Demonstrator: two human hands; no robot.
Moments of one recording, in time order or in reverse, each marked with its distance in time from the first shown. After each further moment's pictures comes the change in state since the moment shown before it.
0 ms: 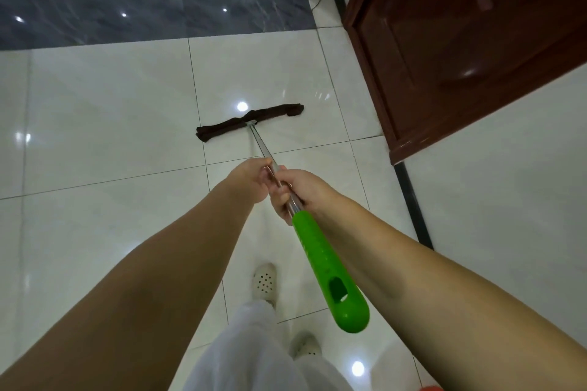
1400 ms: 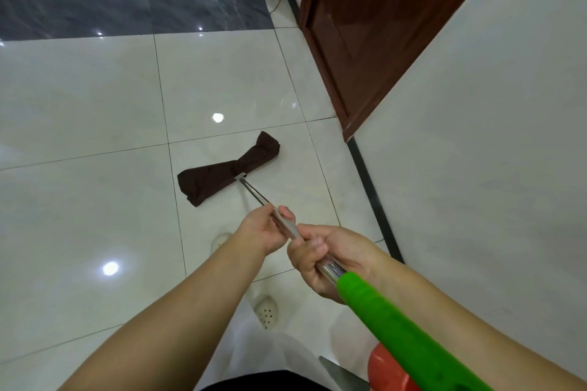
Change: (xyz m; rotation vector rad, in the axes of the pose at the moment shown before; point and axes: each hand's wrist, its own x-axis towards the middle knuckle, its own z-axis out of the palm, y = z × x) left_hand -0.126 -0.326 0.079 -0.616 -0.154 -0.287; right_hand -0.253 0.191 -0.224 0.372 -0.062 0.177
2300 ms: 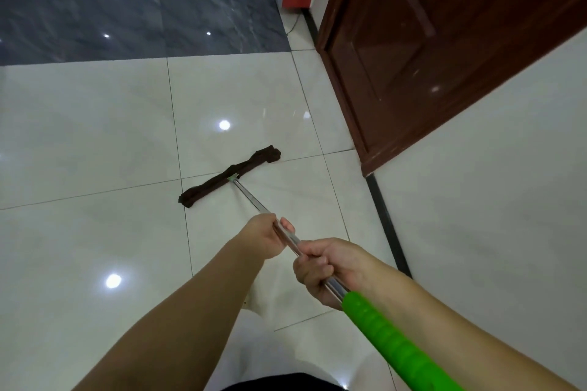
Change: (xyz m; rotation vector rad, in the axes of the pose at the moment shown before) left_hand 0.049 0.201 0.104 0.239 0.148 0.082; right_hand 0.110 -0.127 0.159 -0.181 0.107 0.088
